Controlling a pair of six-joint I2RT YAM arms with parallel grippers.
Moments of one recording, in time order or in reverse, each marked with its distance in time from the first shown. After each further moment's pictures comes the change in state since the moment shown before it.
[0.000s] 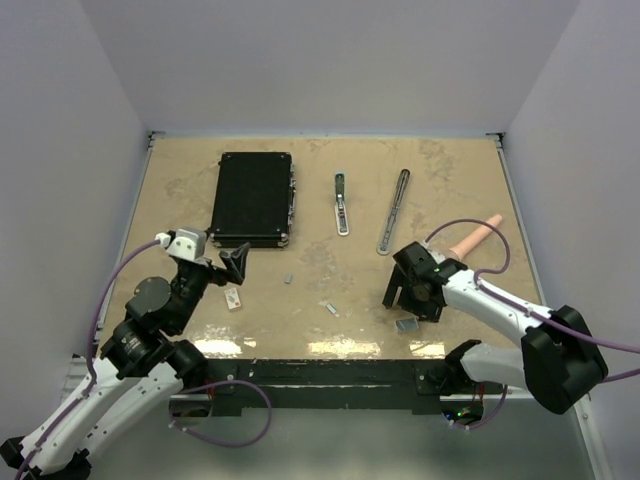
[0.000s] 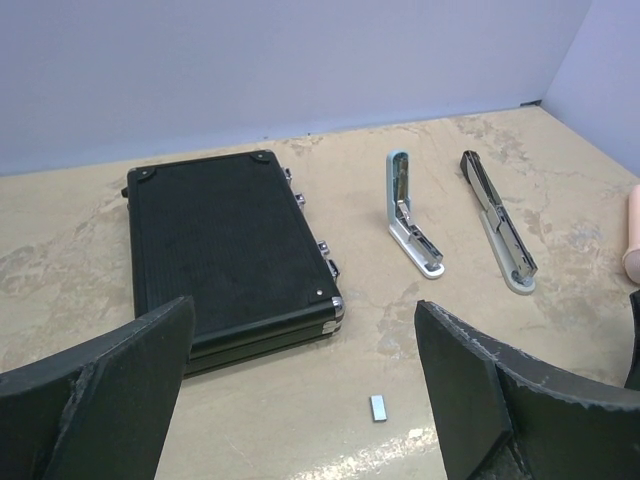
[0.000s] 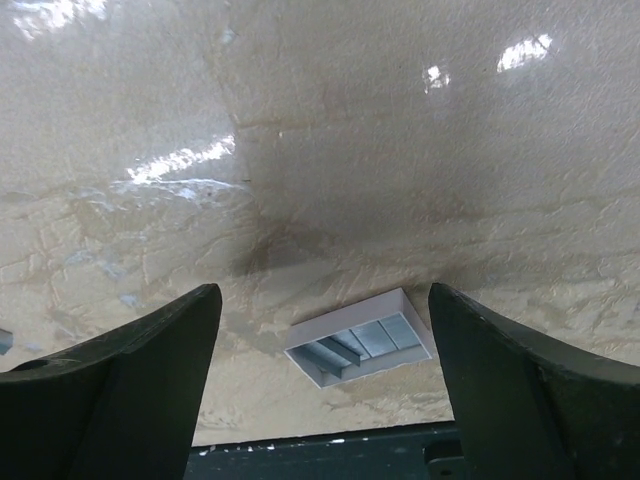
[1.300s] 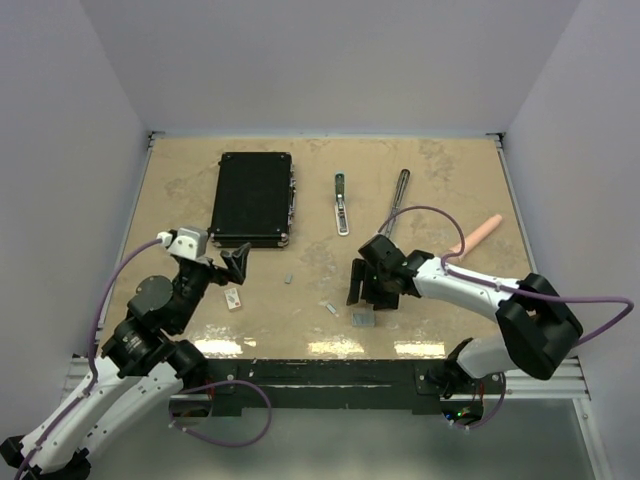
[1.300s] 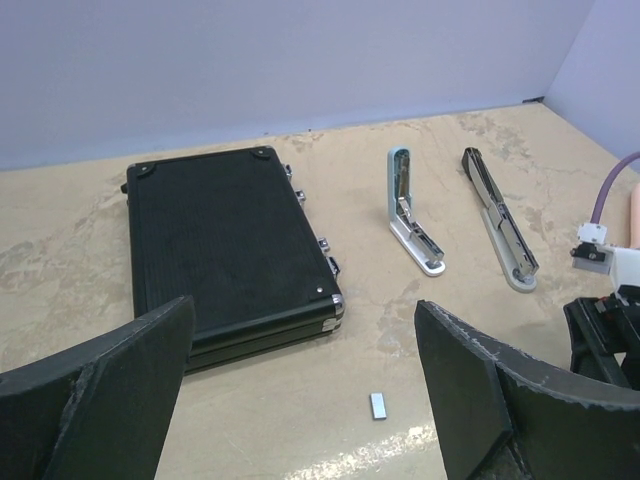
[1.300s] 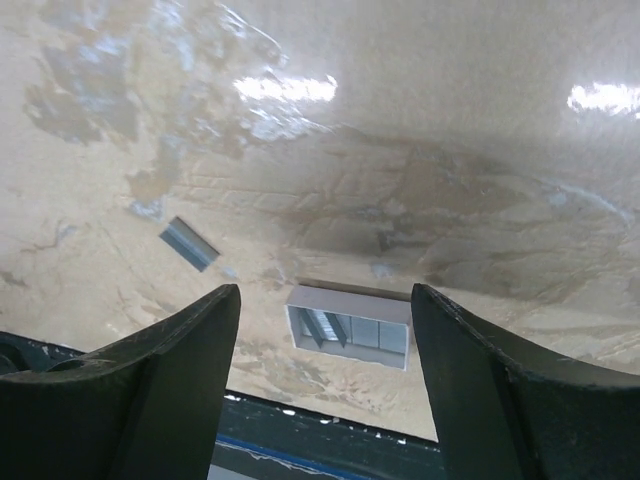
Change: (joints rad) left arm 0.000 0.001 0.000 -0.002 -0.003 -0.006; right arm 0.197 0.209 0.133 0.201 -0.184 -0.010
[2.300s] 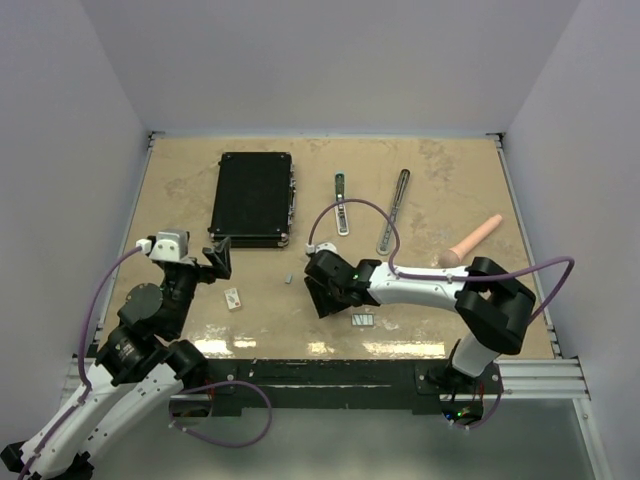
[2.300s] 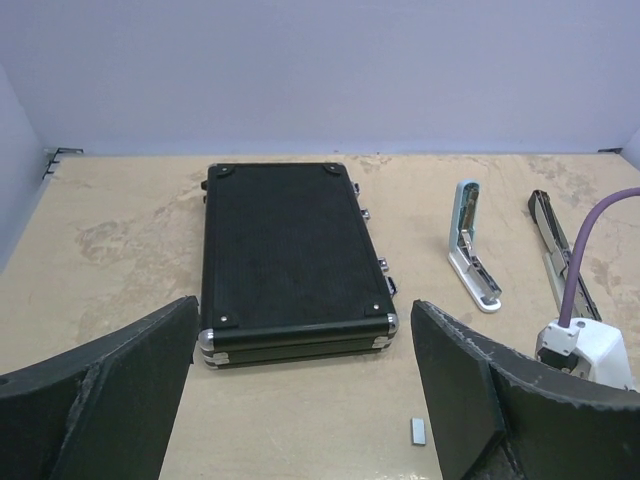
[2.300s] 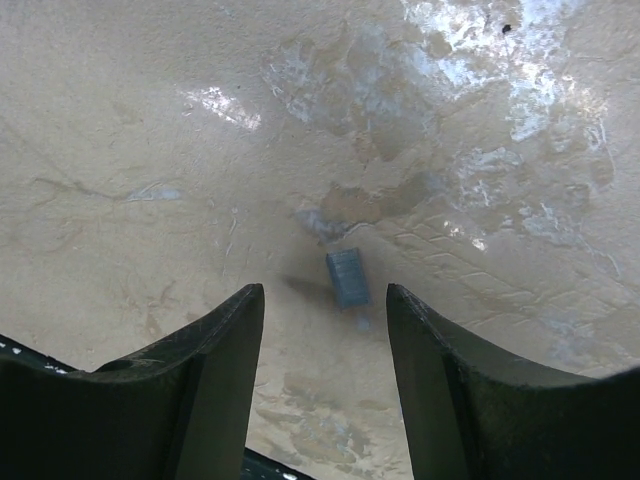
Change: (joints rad) left arm 0.000 -0.063 0.000 -0.021 -0.183 0.000; right arm 0.298 0.226 0.228 0.083 0.192 -0.316
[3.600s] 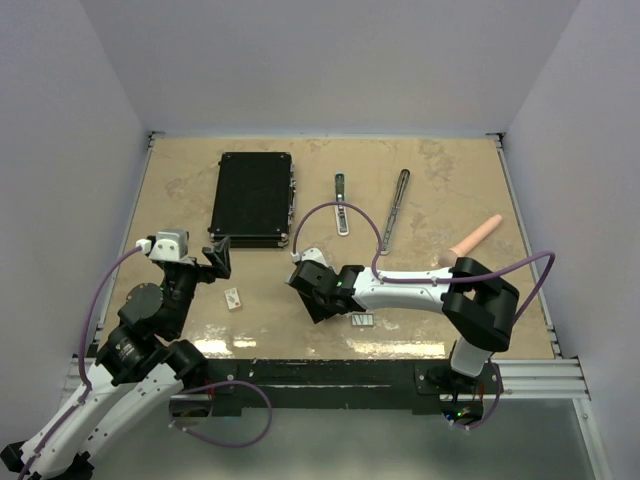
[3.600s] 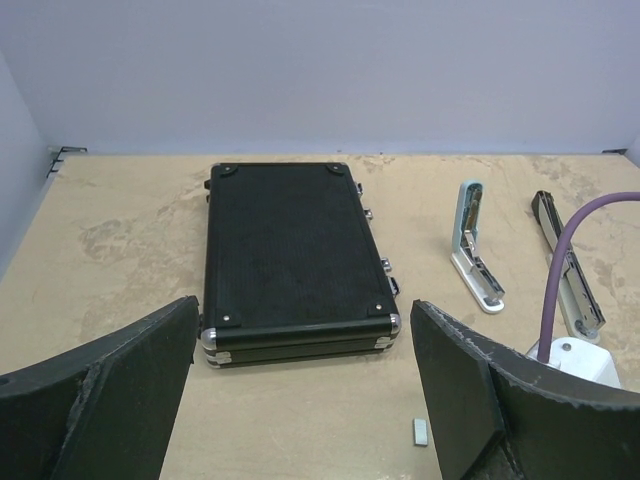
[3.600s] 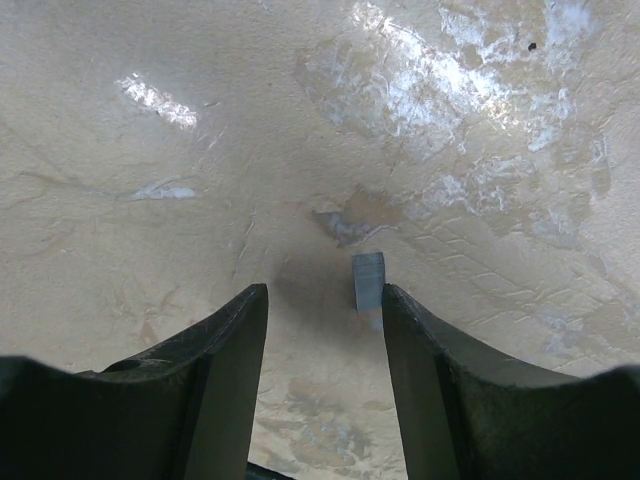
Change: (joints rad) left arm 0.000 0.003 0.000 0.000 -0.011 0.000; right arm 0.099 0.087 0.097 -0.079 0.132 -0.025
